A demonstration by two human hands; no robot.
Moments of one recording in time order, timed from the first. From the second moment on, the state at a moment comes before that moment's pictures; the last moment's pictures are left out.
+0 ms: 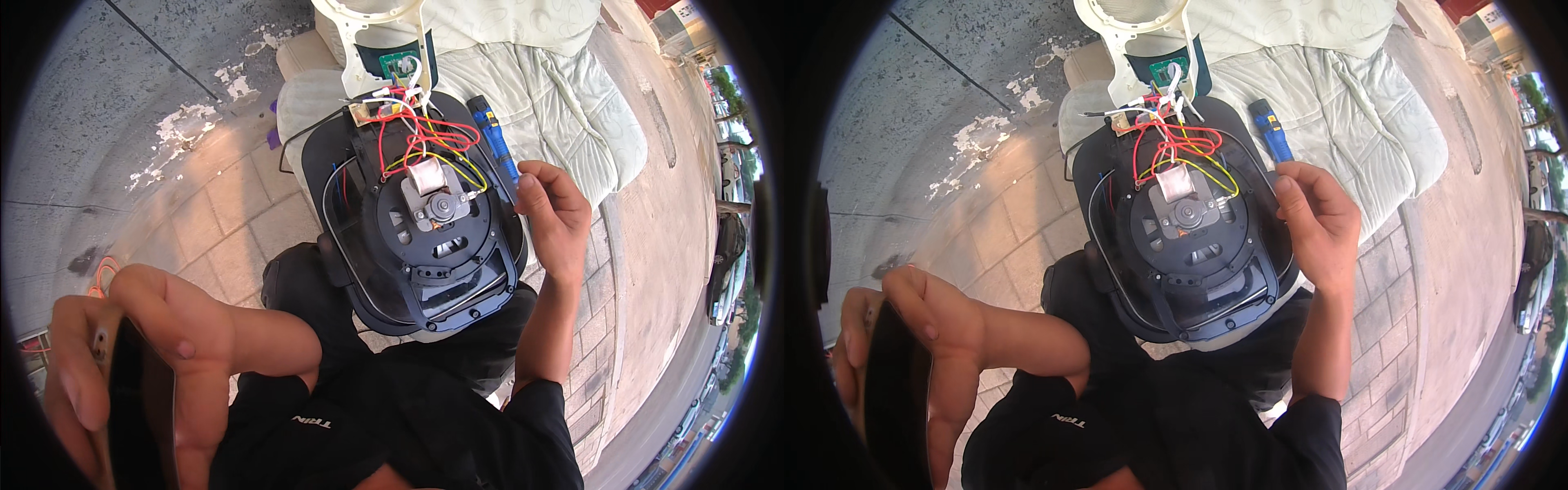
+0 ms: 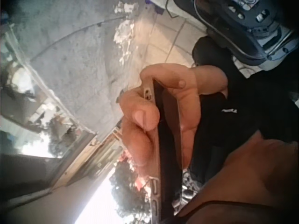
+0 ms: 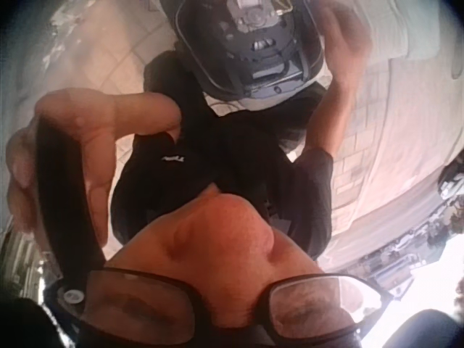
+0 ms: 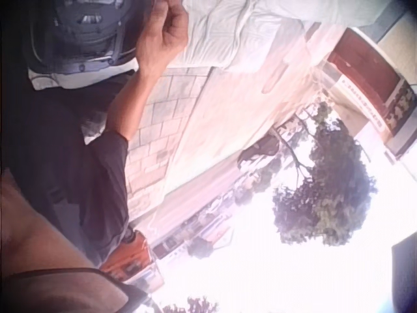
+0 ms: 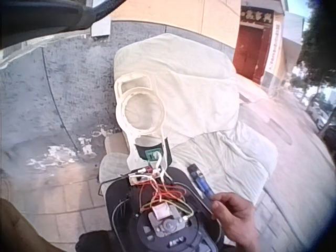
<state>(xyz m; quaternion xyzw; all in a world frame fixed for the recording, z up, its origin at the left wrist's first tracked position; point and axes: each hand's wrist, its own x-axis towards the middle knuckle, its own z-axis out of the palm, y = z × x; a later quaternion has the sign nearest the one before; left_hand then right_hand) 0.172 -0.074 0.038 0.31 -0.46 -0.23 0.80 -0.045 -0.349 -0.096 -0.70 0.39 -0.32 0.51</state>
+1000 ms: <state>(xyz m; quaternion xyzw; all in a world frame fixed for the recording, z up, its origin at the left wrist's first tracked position) 0.120 -0.043 0.019 0.11 -0.47 0.07 0.87 -0.235 -0.234 -0.190 -0.76 0.63 -0.07 0.12</state>
